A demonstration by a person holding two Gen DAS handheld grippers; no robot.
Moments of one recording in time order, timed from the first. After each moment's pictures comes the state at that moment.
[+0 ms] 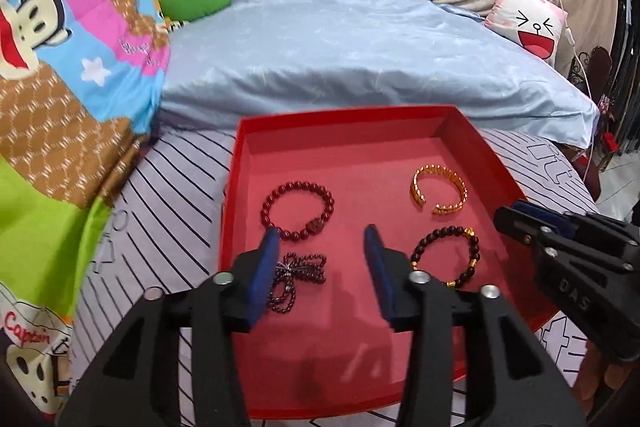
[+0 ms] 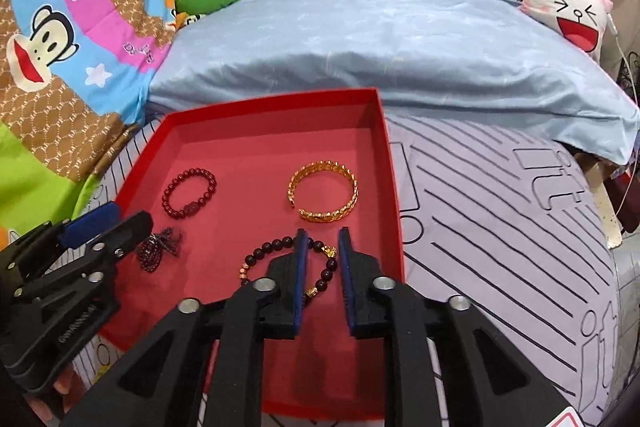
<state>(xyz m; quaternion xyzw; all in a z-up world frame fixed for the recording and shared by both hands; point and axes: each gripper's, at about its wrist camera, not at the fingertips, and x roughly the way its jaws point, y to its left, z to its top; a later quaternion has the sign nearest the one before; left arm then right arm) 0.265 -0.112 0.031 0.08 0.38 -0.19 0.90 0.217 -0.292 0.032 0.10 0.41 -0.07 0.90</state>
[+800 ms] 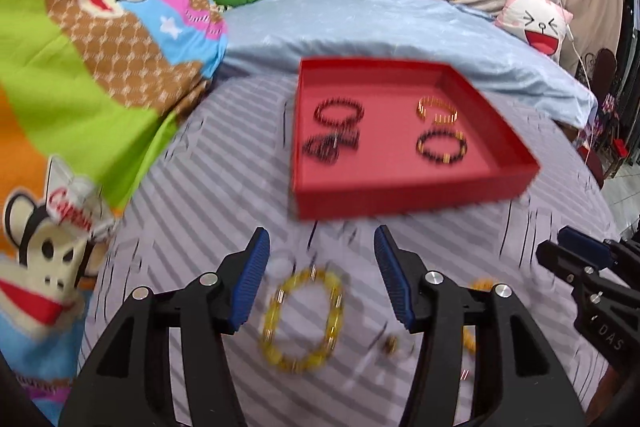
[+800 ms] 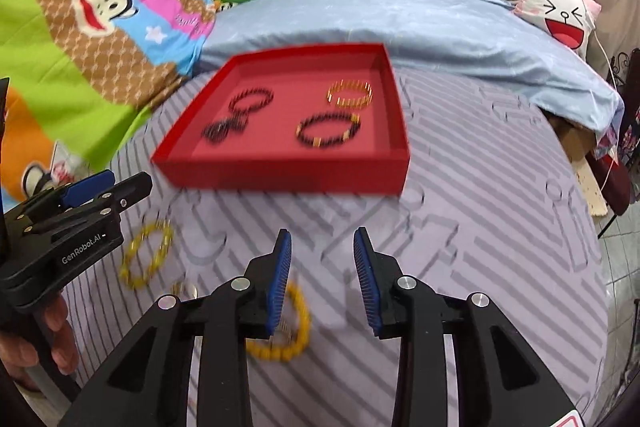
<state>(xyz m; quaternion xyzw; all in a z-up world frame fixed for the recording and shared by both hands) 0.137 -0.033 0.021 0.06 0.39 -0.15 0.91 0.062 -0.230 0.023 0.07 0.42 -0.05 0.90</state>
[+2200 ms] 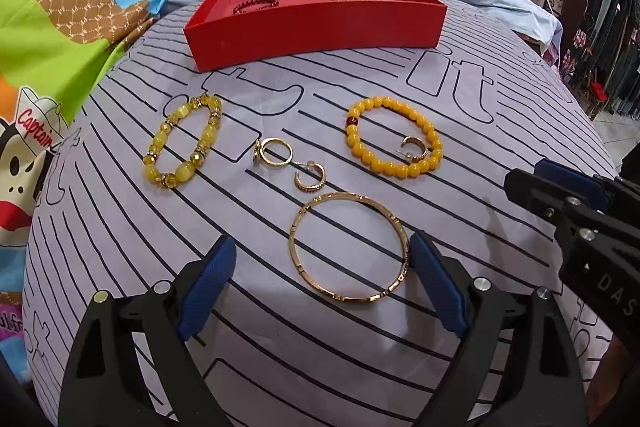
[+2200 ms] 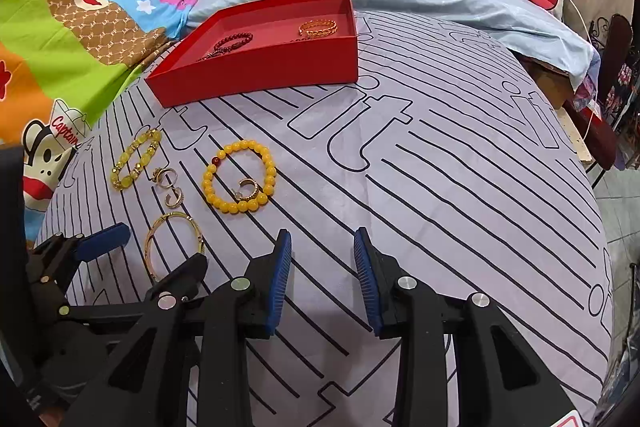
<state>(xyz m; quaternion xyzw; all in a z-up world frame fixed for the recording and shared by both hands) 0.035 -0.077 -0.034 0.10 0.46 -0.20 0.86 -0.018 -0.237 -0.009 0.09 0.45 -0.08 0.88</state>
